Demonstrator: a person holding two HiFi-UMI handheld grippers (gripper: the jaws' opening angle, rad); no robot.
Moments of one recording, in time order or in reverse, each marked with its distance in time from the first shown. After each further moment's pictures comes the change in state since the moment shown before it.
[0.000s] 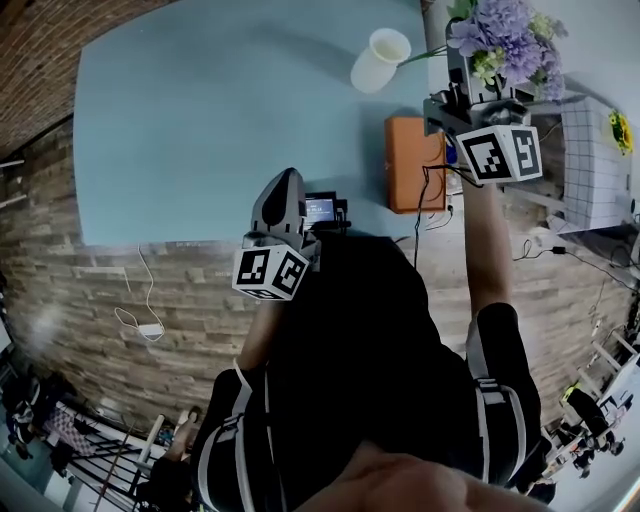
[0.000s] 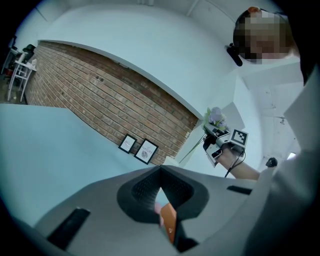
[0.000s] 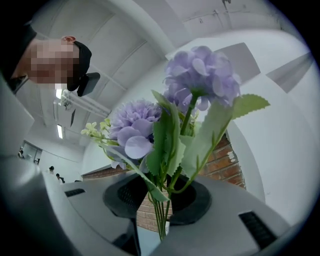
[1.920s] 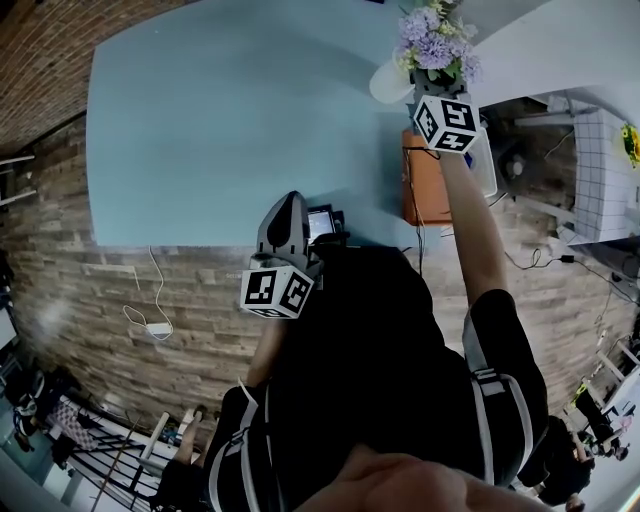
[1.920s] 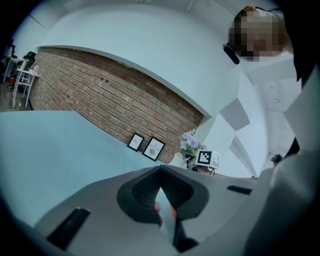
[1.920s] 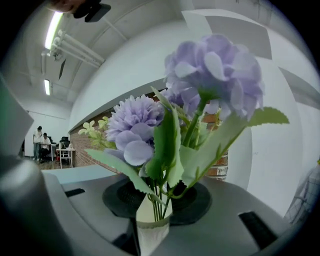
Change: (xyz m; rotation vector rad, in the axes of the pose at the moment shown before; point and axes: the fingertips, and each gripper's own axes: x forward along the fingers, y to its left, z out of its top) left arm -0.022 0.031 0.001 0.015 0.032 0.068; right arm 0.011 -0.057 -0.210 -0.199 0.427 -0.185
